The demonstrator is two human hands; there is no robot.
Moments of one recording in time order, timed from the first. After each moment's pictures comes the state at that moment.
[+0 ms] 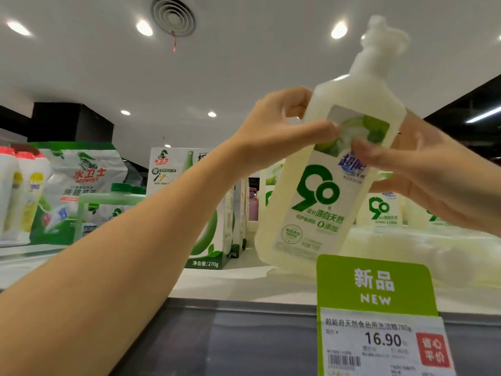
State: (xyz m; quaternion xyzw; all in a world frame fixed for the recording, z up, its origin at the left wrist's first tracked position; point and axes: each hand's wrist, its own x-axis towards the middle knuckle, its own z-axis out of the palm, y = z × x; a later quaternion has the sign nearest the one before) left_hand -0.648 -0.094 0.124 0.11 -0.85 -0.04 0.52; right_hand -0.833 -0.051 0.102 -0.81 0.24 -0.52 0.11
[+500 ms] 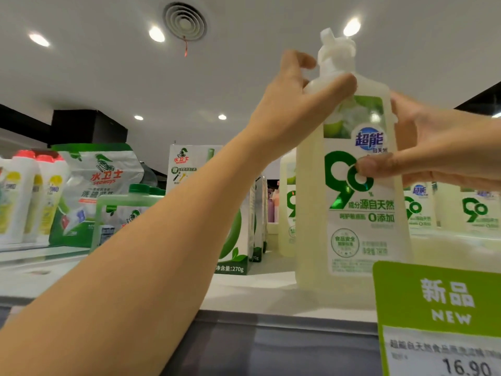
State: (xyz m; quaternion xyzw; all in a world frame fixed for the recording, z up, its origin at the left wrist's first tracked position) left_hand -0.644 -0.094 0.136 0.21 -0.76 -0.01 0.61; right_hand -0.819 -0.060 0.118 -0.82 0.34 -0.44 0.14
